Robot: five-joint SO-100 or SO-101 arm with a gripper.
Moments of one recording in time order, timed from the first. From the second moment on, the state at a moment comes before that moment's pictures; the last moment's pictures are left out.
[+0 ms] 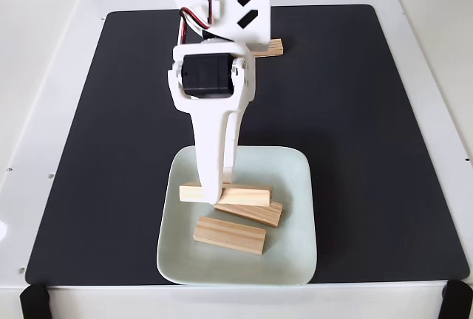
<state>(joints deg) -8.7 52.9 44.3 39.0 13.6</state>
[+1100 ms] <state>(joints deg) -9.9 37.5 30.7 39.0 9.4</state>
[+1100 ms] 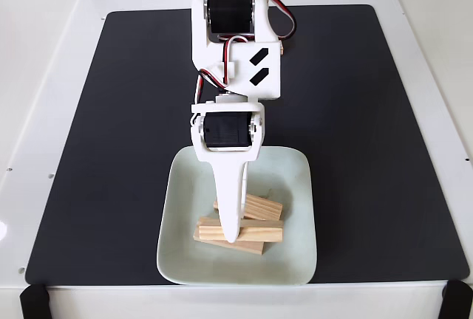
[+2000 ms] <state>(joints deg) -11.5 69.9 68.1 39.0 9.4</state>
